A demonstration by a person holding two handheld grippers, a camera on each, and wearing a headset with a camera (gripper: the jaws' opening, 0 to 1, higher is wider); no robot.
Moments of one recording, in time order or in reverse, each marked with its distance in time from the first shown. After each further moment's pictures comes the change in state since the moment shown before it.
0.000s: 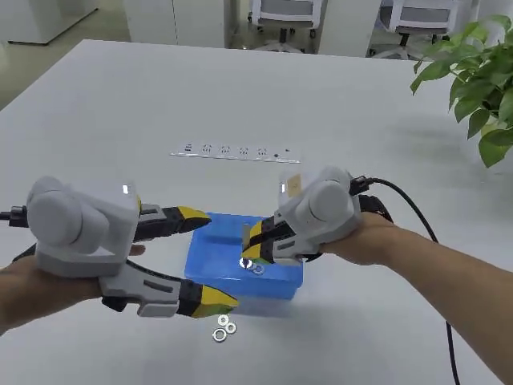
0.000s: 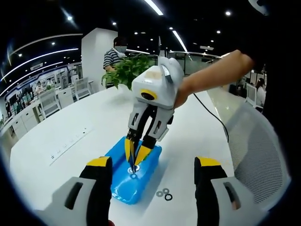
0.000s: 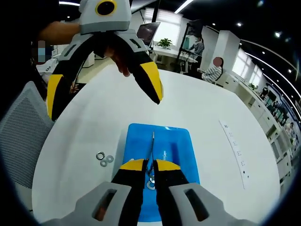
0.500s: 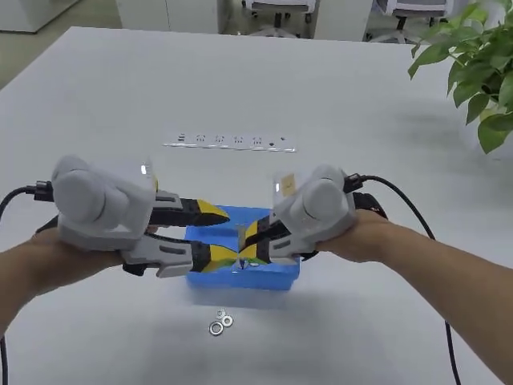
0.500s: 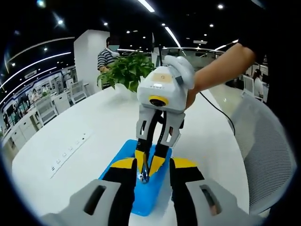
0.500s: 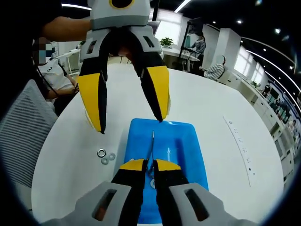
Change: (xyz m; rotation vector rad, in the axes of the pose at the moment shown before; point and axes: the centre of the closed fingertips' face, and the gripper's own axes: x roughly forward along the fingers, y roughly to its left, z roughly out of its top) left arm 0.024 0.019 0.001 0.074 0.024 -0.026; right arm 0.008 0.005 -0.010 0.017 0.001 0.029
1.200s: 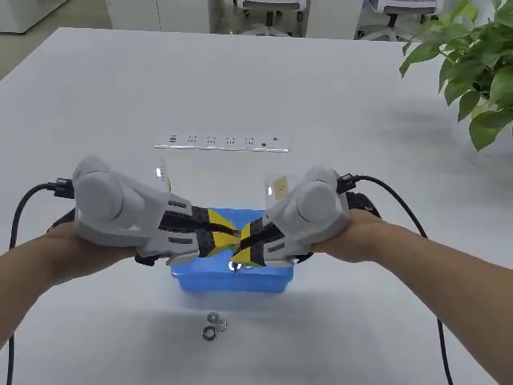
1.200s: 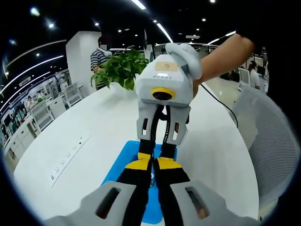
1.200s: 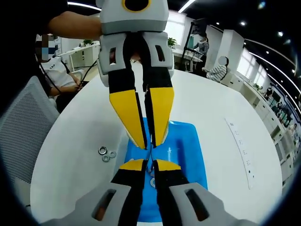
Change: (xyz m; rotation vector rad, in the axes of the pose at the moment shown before) left arm 0.018 0.006 -0.005 0.071 0.028 -0.035; right arm -0.002 0.001 -0.001 -0.030 0.005 0.018
